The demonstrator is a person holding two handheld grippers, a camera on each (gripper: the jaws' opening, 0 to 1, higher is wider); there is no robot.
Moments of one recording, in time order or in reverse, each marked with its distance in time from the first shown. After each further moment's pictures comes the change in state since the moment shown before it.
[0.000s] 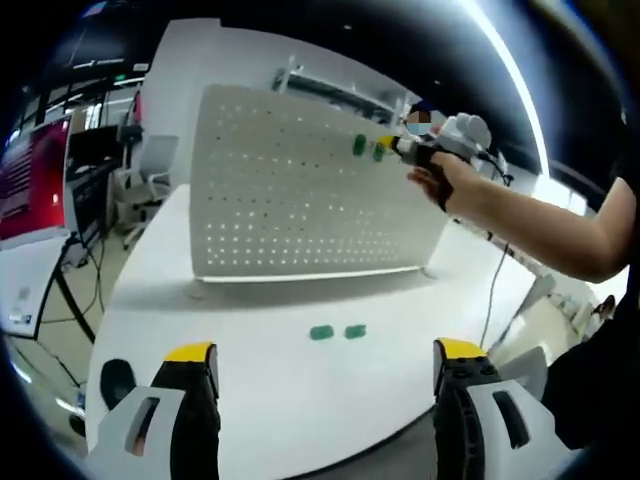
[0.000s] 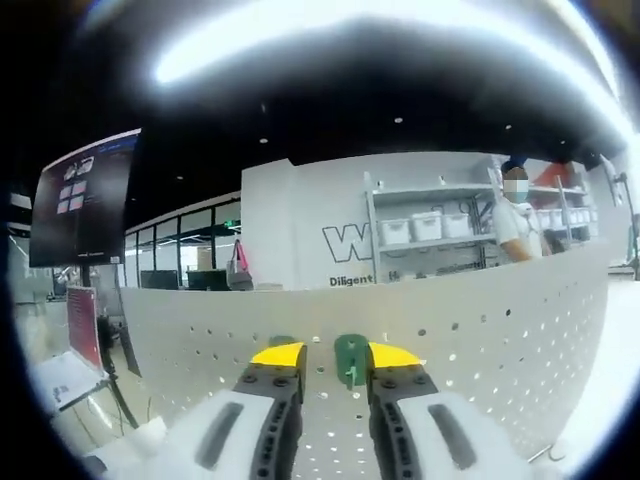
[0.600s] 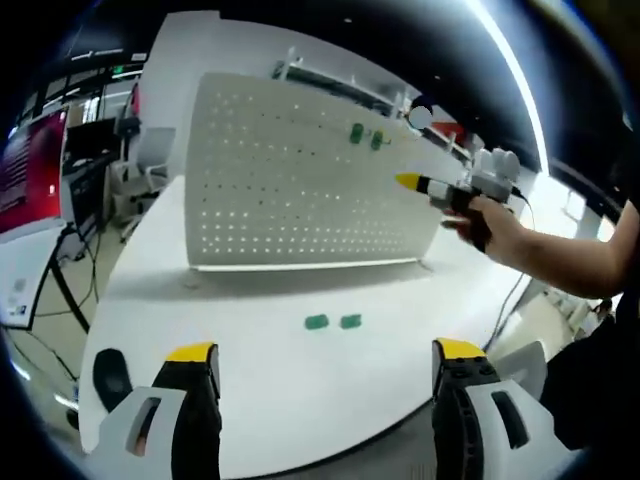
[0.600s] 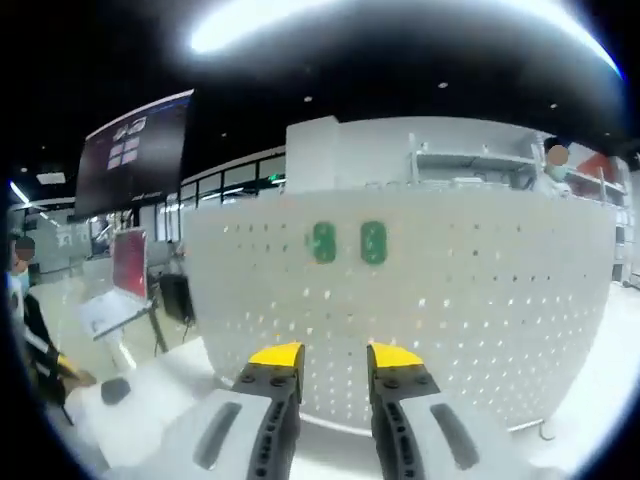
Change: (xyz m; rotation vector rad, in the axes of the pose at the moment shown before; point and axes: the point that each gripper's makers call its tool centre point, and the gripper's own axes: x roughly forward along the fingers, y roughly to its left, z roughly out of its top) left arm 0.004 -0.006 -0.012 -0.009 0.035 -0.014; right arm -0.092 0.016 -0.100 -0.070 0.267 0.268
